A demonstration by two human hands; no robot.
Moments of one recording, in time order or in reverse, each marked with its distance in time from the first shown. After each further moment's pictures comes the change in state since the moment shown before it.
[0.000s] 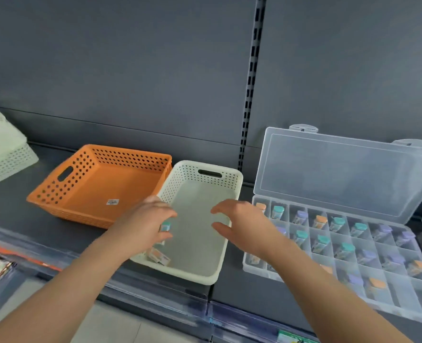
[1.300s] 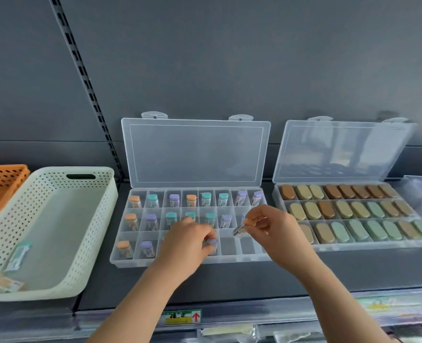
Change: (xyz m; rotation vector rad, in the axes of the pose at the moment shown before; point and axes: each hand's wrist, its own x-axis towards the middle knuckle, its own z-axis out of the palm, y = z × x) left_hand 0.060 0.300 0.062 -0.354 0.127 0.259; right_hand -0.226 0.171 -0.062 0.281 0.463 0.494
